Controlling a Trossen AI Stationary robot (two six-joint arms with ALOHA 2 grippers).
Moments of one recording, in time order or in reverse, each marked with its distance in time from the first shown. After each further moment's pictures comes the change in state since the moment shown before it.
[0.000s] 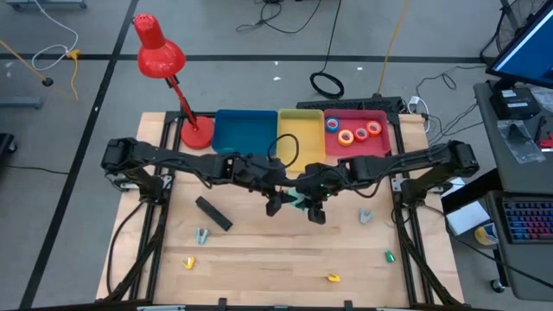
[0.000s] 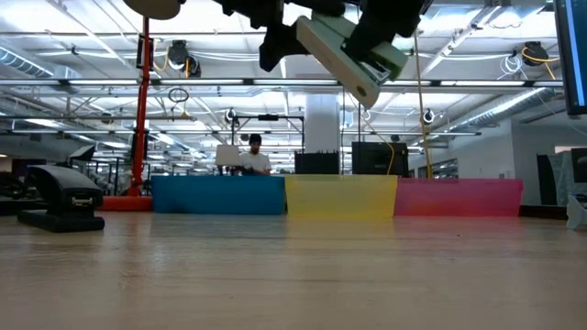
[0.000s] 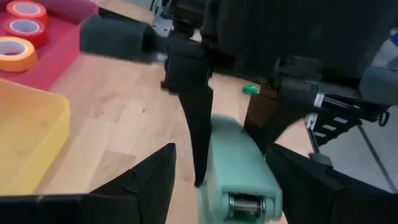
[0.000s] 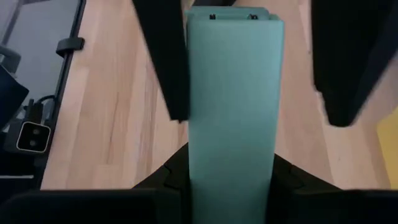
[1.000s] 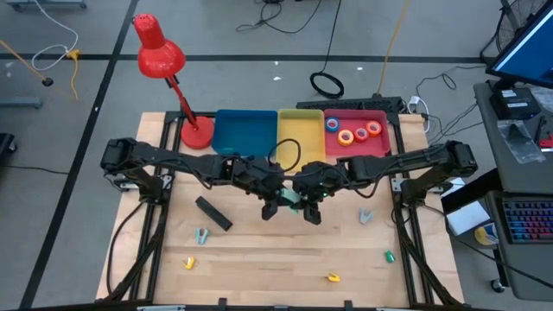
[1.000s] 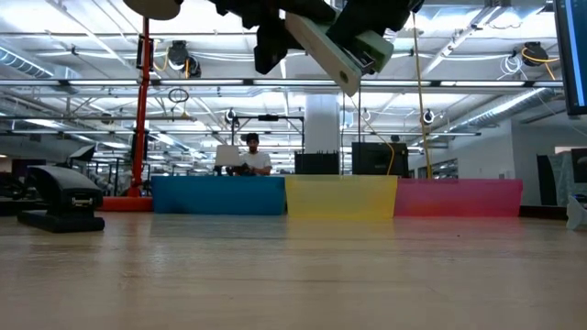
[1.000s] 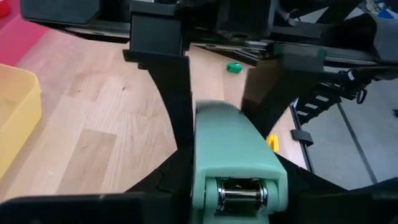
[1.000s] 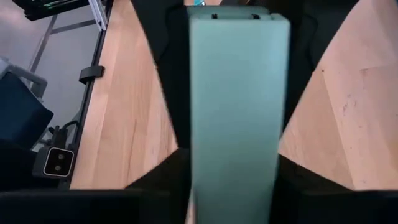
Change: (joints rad) left arm -0.002 -0.002 0.000 -0.063 0.080 -0.011; right arm 0.000 0.016 -0.001 0.101 -0.046 0.066
